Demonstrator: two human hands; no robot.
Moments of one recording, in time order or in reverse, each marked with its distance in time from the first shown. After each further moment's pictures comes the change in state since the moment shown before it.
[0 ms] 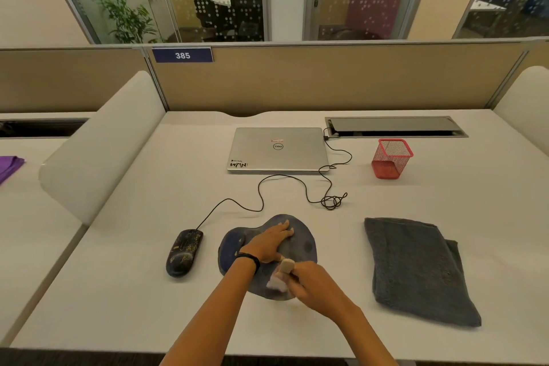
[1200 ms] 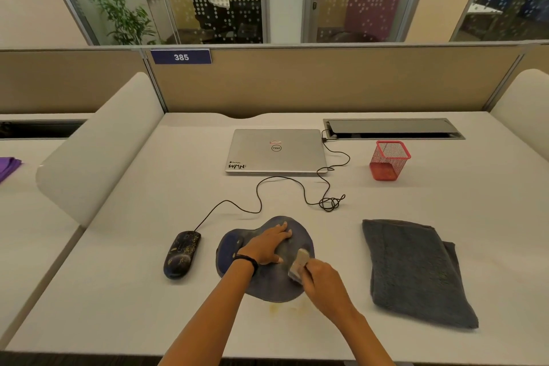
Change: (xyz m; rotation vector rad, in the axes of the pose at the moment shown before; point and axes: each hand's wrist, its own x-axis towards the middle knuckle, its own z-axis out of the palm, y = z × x) left_hand -0.003 0.003 -0.003 0.015 -0.017 -0.004; right_hand -0.005 0.022 0.000 -0.033 0.212 0.090
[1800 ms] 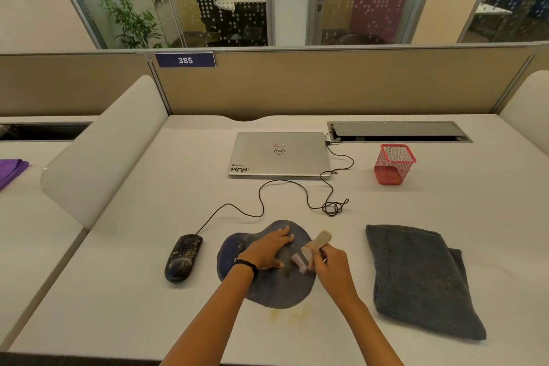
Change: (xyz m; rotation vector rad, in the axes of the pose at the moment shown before) left_hand 0.002 -0.002 0.000 0.015 0.005 -0.001; right_hand 0.035 0.015 -0.009 0.269 0.190 0.209
